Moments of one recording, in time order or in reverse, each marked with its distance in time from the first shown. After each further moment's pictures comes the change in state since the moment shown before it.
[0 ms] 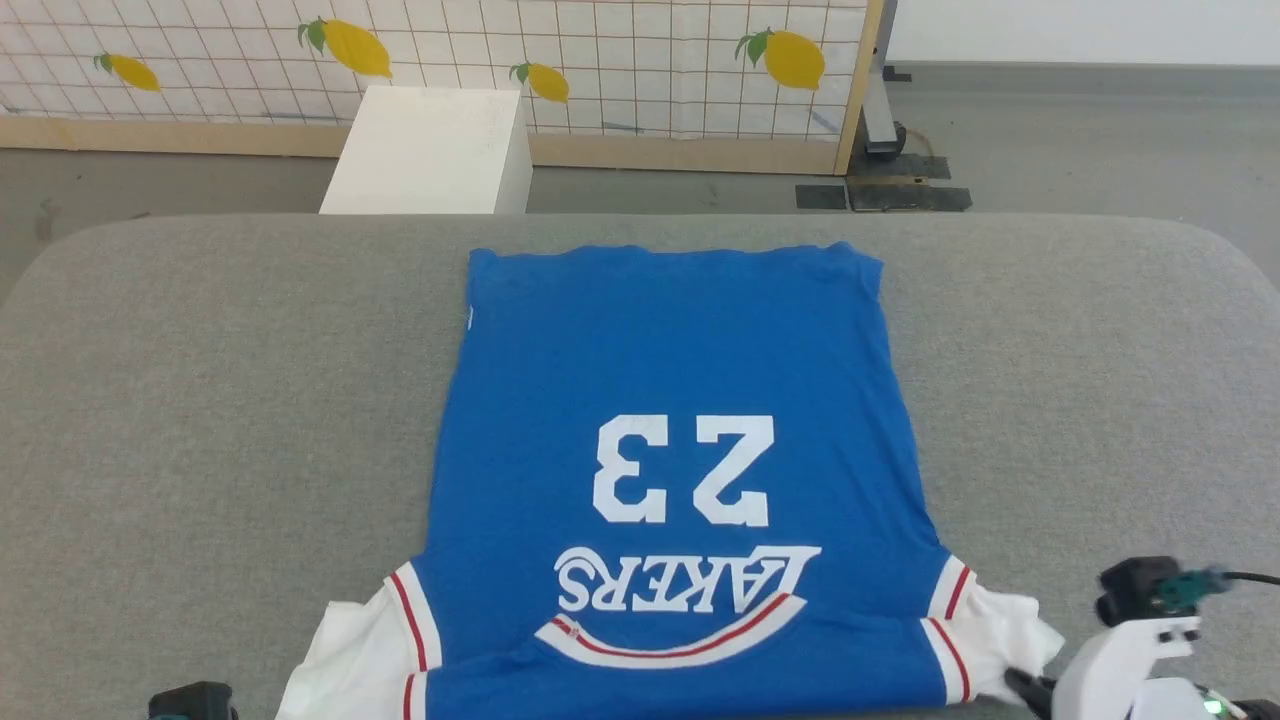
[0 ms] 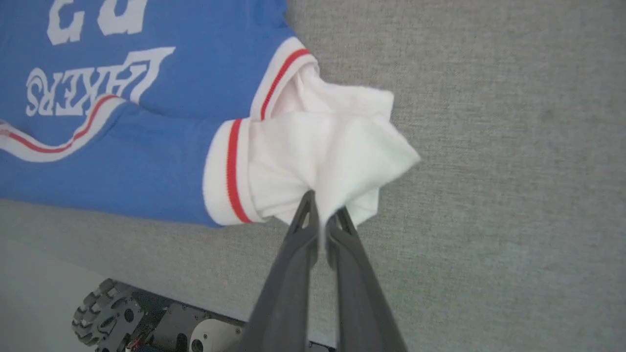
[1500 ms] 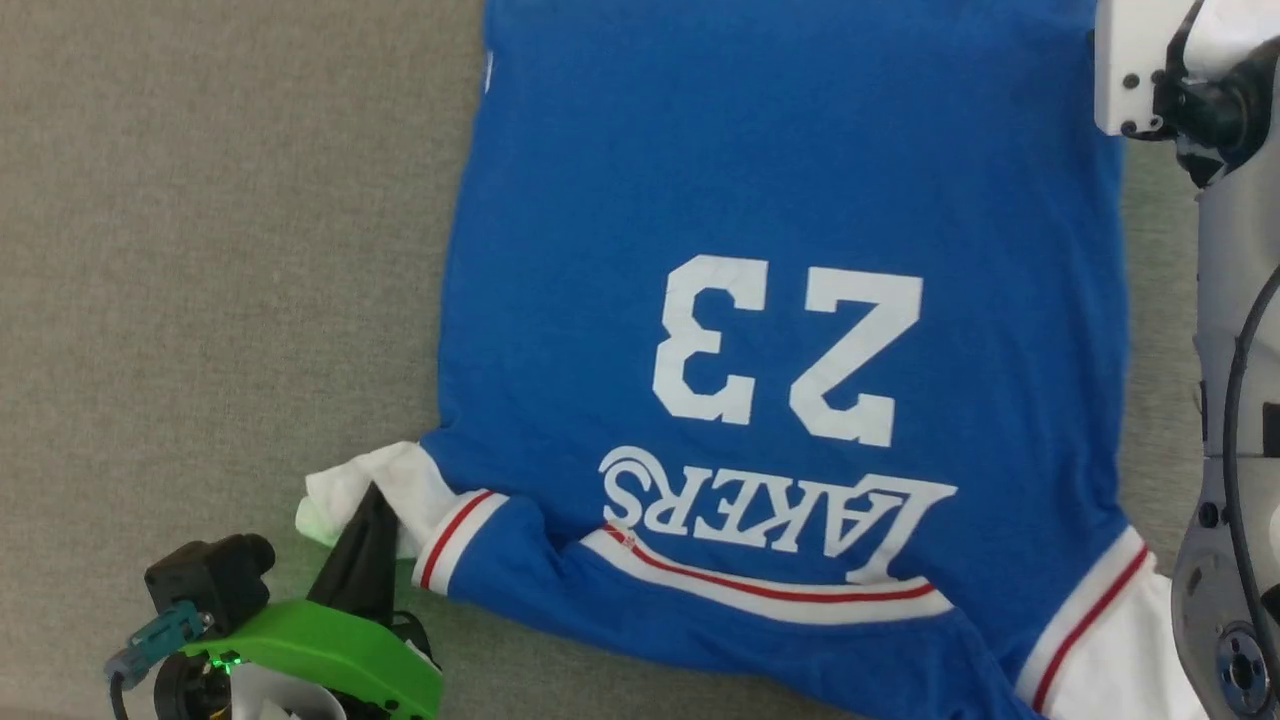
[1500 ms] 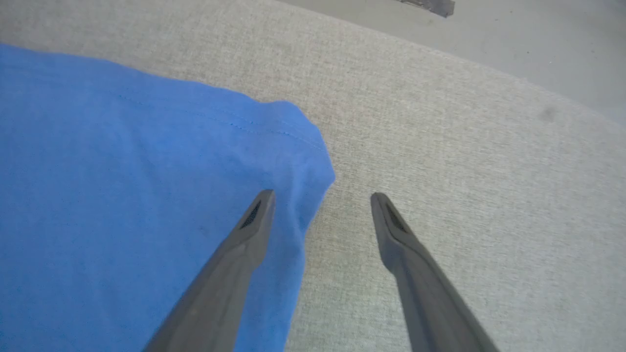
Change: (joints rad) left arm -0.104 -0.087 -0.052 -0.423 0.002 -0.011 -0.192; right arm -1.206 0.113 -0.126 0.558 -0.645 0.000 0.172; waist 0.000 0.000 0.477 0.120
